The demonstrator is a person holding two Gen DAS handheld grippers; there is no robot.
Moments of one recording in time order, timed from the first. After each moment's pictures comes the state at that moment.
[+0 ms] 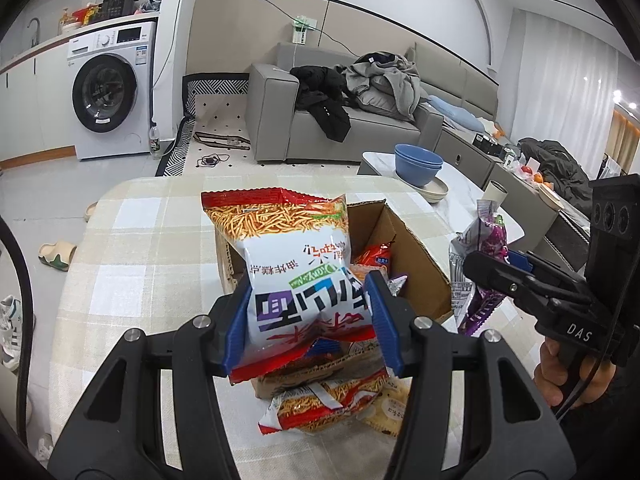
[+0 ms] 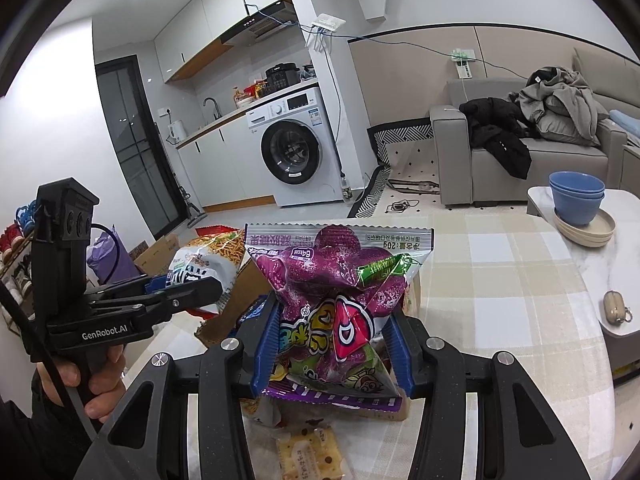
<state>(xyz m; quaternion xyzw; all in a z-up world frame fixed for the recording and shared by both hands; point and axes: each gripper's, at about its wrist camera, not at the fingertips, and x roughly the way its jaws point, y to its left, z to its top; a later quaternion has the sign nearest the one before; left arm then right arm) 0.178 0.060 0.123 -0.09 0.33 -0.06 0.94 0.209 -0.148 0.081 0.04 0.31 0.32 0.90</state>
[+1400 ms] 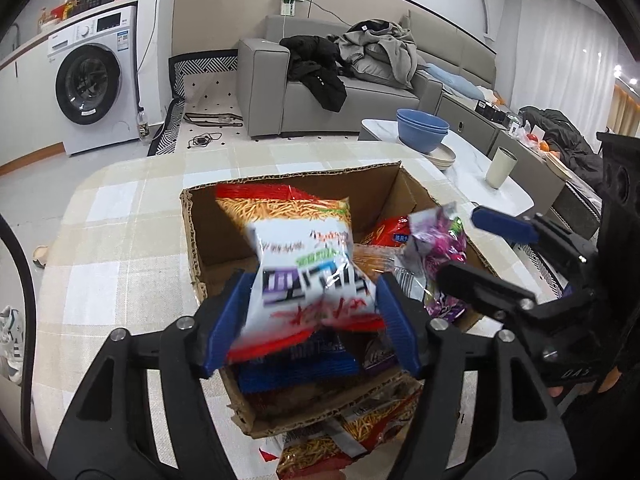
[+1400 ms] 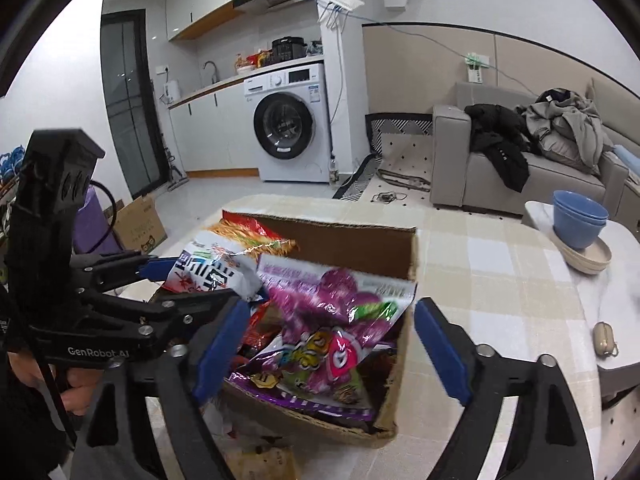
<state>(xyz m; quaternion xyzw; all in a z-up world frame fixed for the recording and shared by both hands) 0.284 0.025 0.049 -0.07 0.38 -0.07 0.92 0.254 -0.114 0.049 -0.05 0.32 0.29 0.90</state>
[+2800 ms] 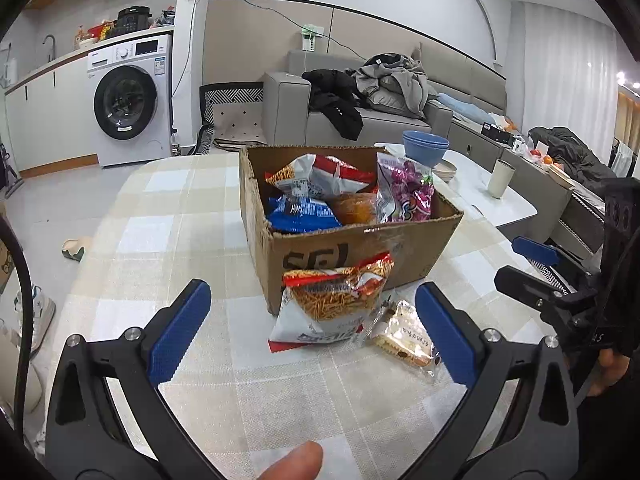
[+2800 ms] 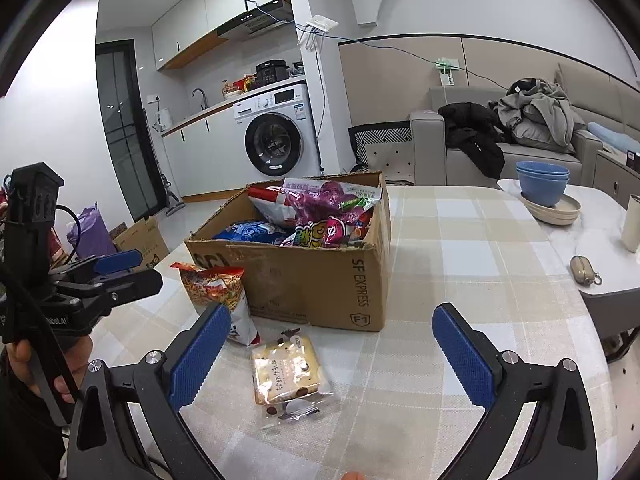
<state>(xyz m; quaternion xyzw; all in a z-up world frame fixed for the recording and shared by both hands) 0.093 0.042 0.061 -0.06 0.31 -0.03 0.95 0.132 -0.179 0.027 0.00 0.30 0.28 0.91</state>
